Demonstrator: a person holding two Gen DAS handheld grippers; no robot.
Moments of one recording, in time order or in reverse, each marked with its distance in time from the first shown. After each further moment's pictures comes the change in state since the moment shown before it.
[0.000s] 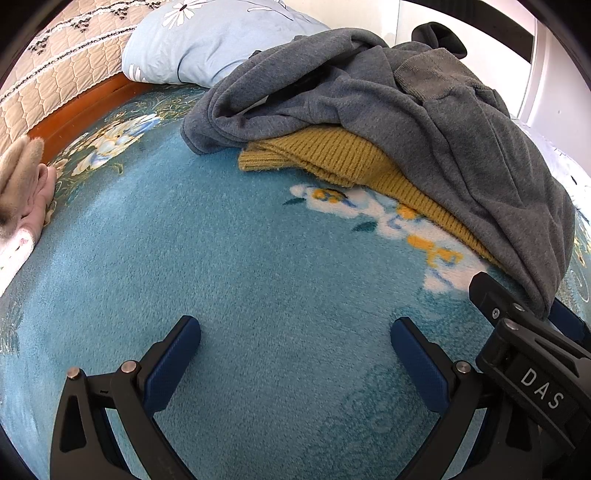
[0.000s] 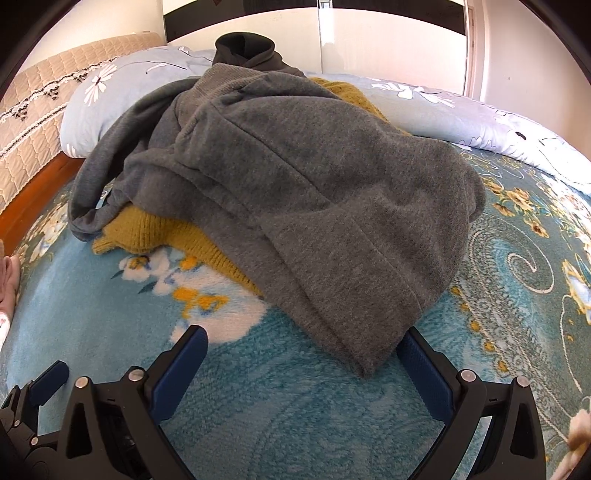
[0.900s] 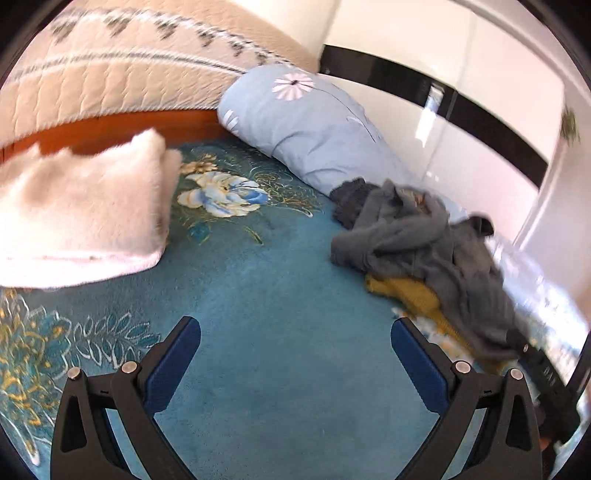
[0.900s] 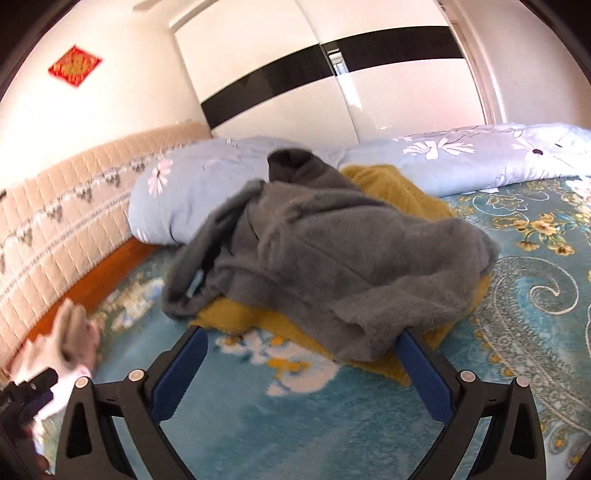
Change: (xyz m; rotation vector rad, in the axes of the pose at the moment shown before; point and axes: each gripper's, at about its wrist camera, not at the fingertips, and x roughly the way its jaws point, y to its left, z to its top) left arm -0.113 0.180 -0.008 -0.334 -0.355 -0.115; right arm -0.071 -0.020 -0.001 0.128 -0.317 0.315
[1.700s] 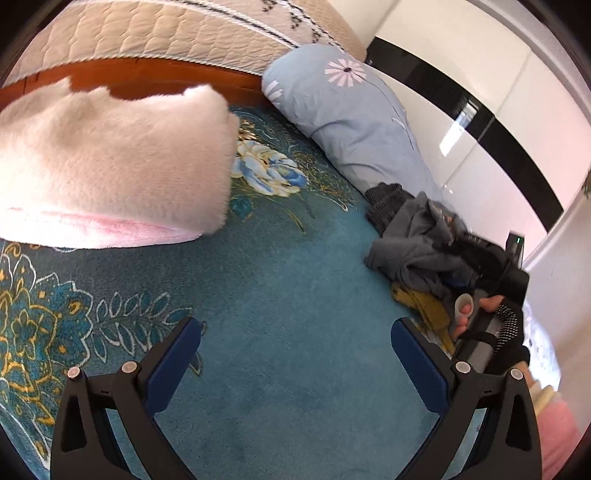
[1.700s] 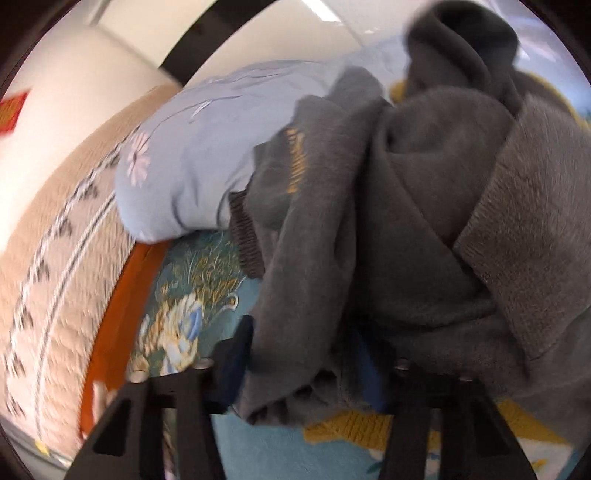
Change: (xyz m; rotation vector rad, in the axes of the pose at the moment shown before) left arm 0.002 0.061 0.009 -0.177 0.114 0.009; right arm 0.211 0.089 0.059 0.316 0.339 0.117
